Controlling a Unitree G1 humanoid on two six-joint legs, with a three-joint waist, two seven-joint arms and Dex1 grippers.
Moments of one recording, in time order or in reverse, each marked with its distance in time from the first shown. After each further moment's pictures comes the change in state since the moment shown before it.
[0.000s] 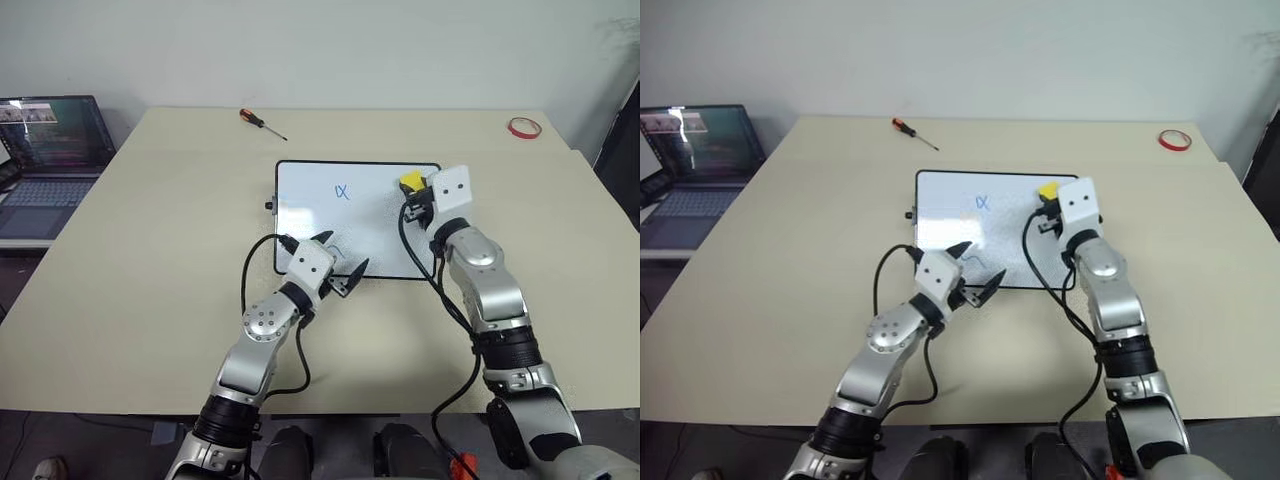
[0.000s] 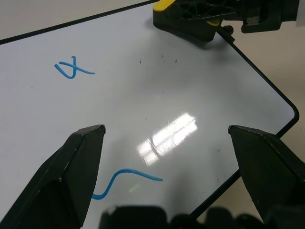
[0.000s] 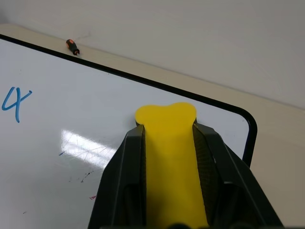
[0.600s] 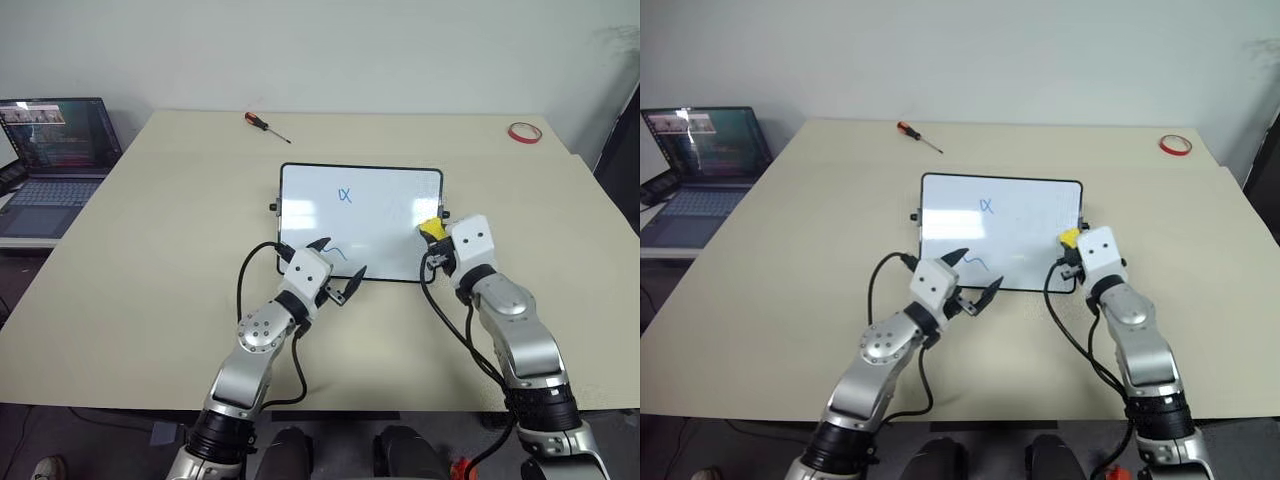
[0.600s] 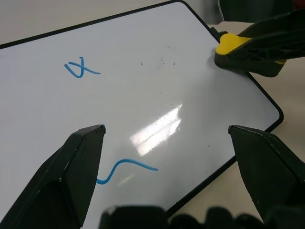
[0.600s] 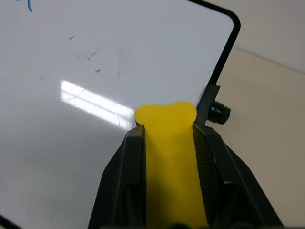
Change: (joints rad) left arm 0.076 0.031 -0.002 -0.083 -0.002 0.027 -0.006; right arm 0.341 -0.092 0.007 -0.328 -0.007 0.142 0.053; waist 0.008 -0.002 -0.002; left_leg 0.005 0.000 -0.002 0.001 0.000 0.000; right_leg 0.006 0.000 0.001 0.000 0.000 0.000
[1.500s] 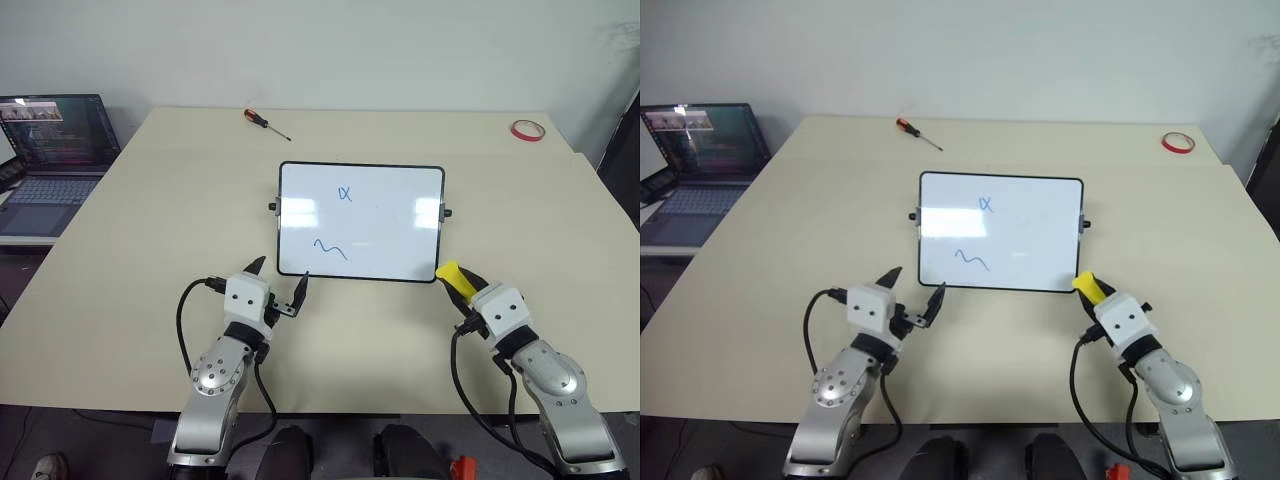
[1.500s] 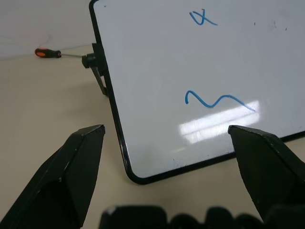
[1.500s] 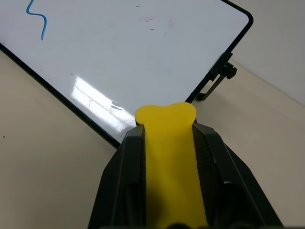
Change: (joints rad) left arm 0.222 -0.016 0.187 -0.080 -0.055 -0.077 0.140; right arm 0.413 -0.128 -0.049 -0.119 -0.030 -0.471 0.111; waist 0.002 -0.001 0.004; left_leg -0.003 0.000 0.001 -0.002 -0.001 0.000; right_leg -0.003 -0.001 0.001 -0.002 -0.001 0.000
